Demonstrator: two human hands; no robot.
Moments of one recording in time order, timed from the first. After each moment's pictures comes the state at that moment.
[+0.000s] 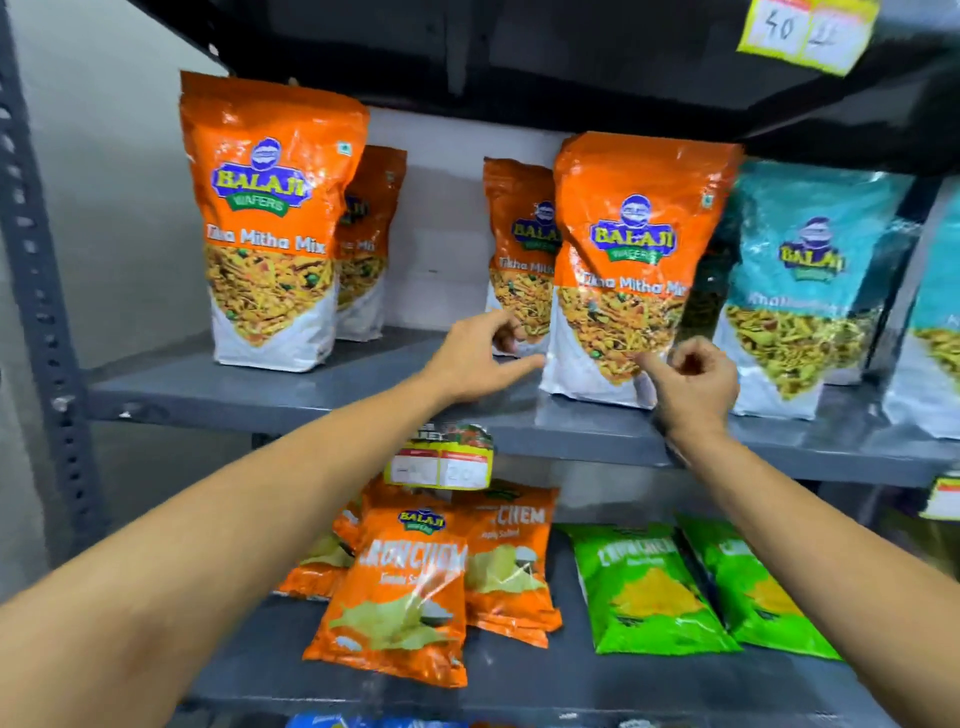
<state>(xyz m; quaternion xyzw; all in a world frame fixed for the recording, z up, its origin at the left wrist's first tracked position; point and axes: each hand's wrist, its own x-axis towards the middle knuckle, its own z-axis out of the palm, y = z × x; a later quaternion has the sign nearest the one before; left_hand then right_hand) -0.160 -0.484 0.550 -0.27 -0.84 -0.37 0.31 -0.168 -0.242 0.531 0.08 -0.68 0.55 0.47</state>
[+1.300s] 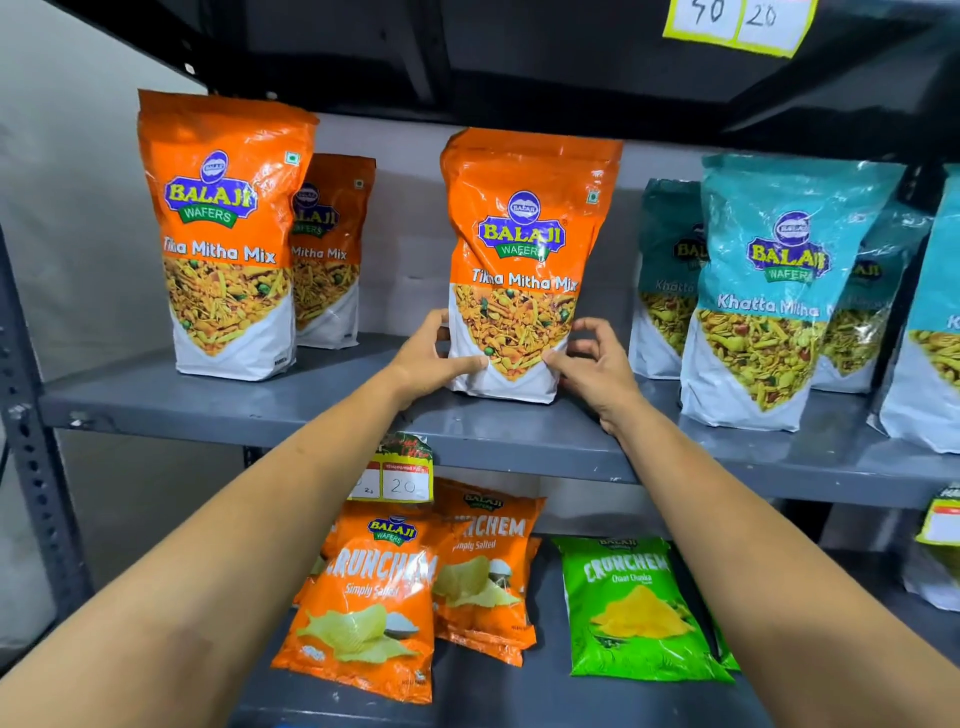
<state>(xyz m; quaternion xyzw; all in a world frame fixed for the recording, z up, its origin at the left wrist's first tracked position) -0.207 -0.480 0.540 -0.15 -0.80 -0.55 0.19 -0.226 -0.254 0.539 0.18 -0.71 0.65 0.17</state>
